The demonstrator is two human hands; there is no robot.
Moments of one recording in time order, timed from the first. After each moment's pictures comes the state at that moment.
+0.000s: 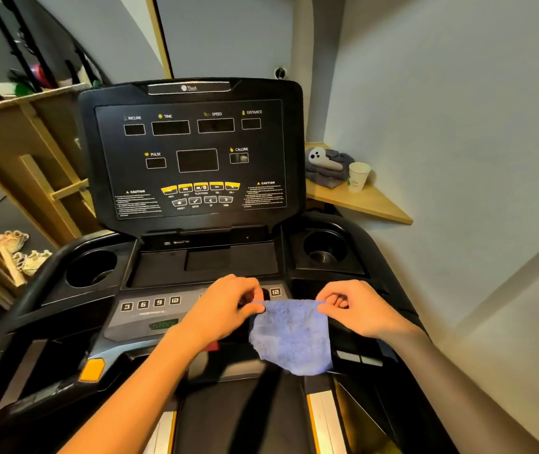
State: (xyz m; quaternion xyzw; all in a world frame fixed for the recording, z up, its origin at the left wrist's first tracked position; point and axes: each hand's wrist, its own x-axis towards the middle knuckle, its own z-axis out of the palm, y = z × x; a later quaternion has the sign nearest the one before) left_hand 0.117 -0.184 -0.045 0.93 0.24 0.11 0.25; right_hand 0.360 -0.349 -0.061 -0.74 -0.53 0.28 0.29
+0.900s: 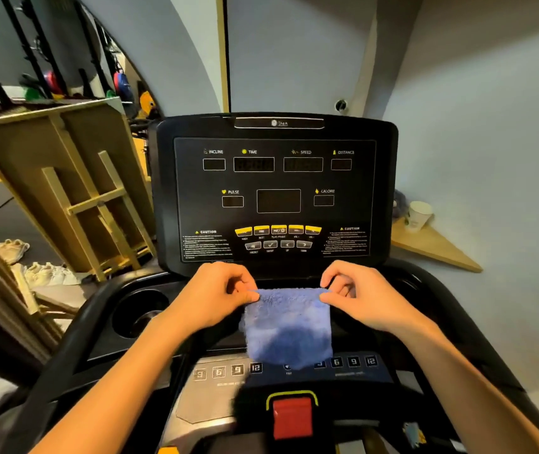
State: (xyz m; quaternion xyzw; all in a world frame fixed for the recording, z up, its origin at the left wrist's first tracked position) left_hand 0.029 0.001 0.010 0.89 0.28 0.16 0.31; right_hand 0.275 -0.166 0.013 -0.73 -0.56 0.23 0.32
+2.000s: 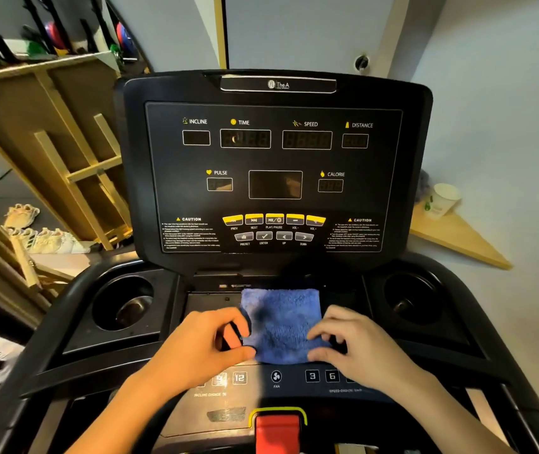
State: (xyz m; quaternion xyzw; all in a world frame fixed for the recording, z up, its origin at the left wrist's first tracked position) left_hand 0.023 -0.040 -0.033 0.85 0.33 0.08 0.40; right_hand 0.283 -0.183 -0.066 -0.70 -0.64 0.22 0.22
